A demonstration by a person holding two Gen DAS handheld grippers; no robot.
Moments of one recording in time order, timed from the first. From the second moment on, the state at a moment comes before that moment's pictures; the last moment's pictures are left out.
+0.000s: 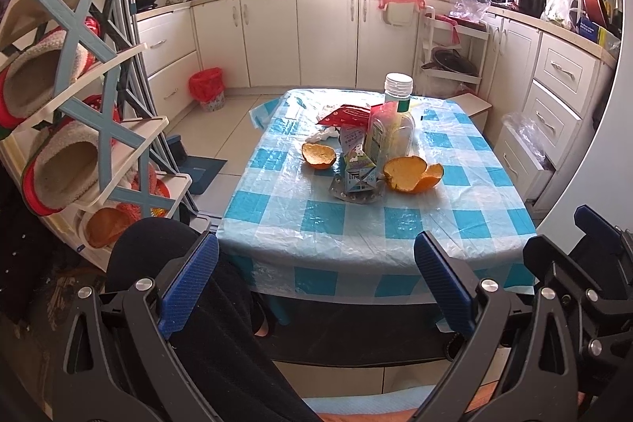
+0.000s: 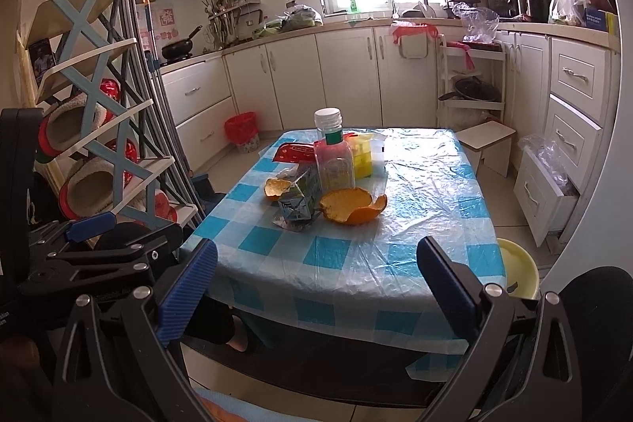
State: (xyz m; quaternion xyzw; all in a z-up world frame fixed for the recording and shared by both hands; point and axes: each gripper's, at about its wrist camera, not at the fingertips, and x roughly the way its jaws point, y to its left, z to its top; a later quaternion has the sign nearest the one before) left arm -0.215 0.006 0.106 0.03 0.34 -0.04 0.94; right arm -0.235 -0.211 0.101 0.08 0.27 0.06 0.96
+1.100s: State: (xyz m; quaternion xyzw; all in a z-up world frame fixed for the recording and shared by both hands) left arm -0.070 -0.022 0.074 0.11 0.37 -0.10 0.92; right arm -0.134 -0.257 0.046 0.09 0.34 0.04 0.93
